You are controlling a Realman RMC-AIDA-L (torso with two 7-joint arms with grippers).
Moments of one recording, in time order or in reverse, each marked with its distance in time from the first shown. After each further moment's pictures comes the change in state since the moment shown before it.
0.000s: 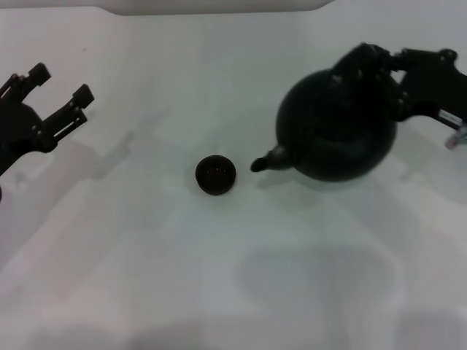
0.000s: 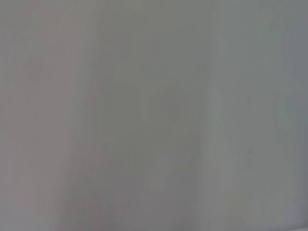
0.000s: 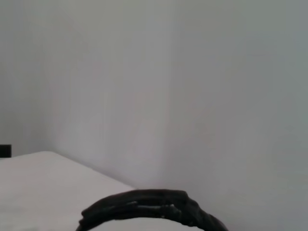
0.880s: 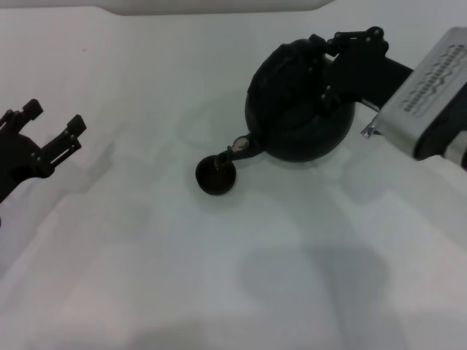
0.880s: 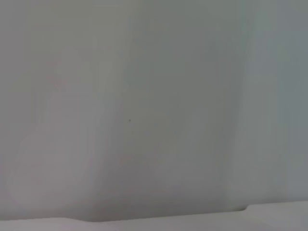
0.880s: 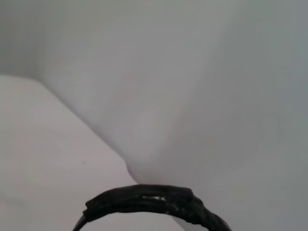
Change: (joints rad) left arm 0.000 -0.001 -0.038 -0.116 0.005 0.062 0.067; right arm 0.044 -0.007 -0.380 -0.195 -0.074 0.572 -0.168
